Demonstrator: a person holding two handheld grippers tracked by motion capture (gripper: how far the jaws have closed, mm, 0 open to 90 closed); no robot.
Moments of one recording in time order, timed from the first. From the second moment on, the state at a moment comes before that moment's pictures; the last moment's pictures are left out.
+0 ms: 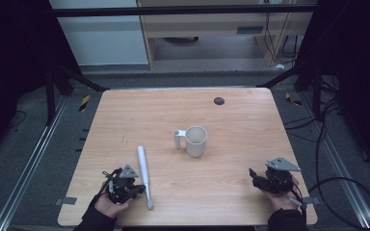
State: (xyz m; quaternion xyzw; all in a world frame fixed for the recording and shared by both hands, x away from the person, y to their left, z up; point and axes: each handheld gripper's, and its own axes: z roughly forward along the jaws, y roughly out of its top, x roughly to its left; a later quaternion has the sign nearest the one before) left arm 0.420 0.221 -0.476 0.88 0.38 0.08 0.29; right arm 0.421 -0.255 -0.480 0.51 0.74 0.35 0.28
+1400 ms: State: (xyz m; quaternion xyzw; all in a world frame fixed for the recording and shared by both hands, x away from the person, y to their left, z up) left arm 0.426 0.204 -0.469 0.88 0.35 0.09 0.31; right arm 0.422 -0.255 -0.480 0.51 0.74 0.35 0.28
